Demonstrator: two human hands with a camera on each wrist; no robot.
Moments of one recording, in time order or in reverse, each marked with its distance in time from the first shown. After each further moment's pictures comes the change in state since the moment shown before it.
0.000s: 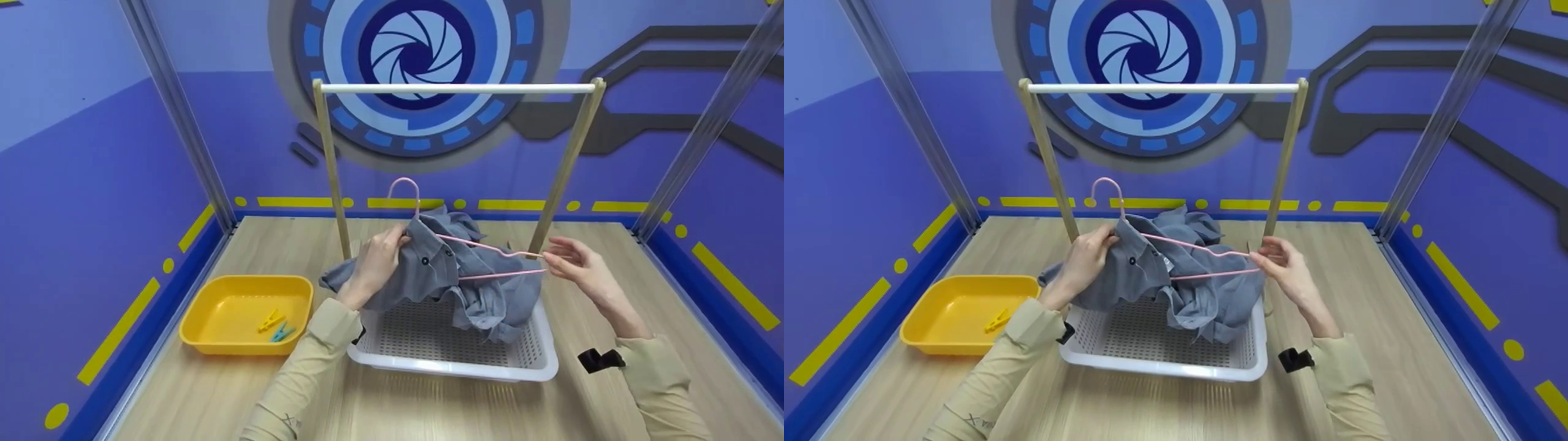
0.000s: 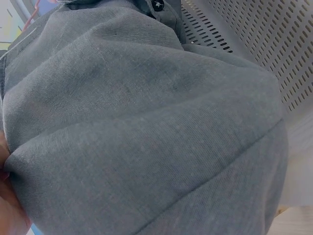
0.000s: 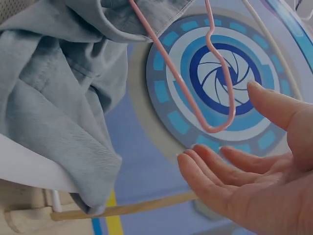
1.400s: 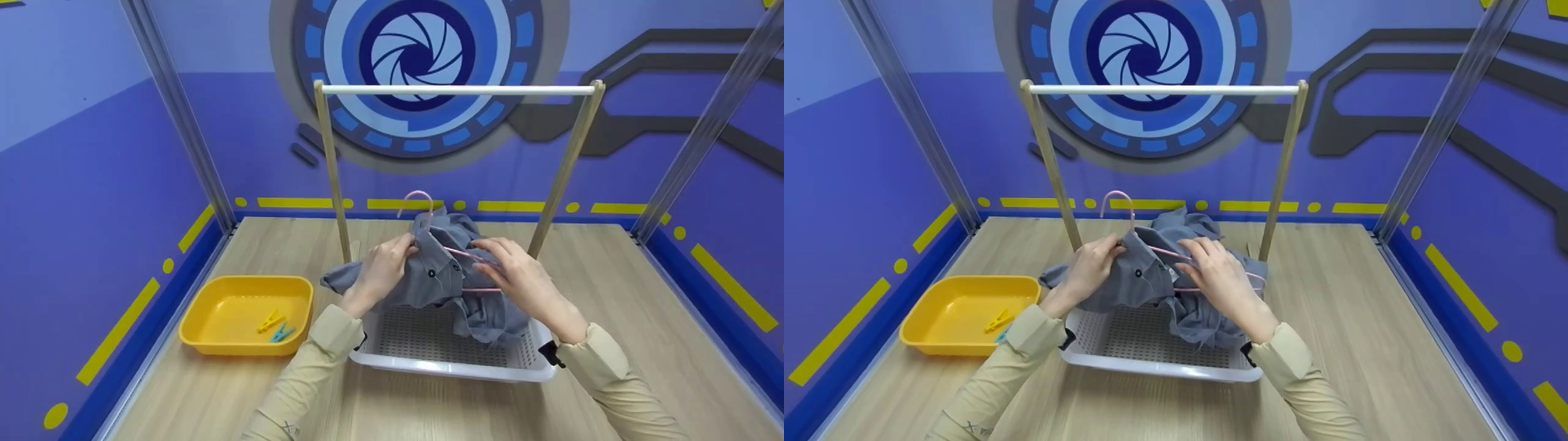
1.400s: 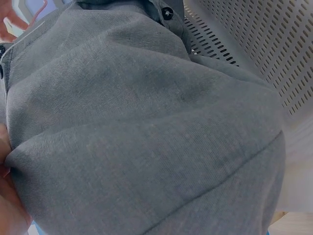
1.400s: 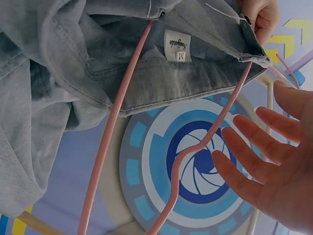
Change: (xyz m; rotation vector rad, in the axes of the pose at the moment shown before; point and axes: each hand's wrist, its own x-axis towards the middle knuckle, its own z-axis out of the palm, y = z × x) left_hand -0.006 0.012 0.000 -0.018 -0.064 0.046; right_hand 0.011 -0.037 0.089 -0.737 -0.014 -0.743
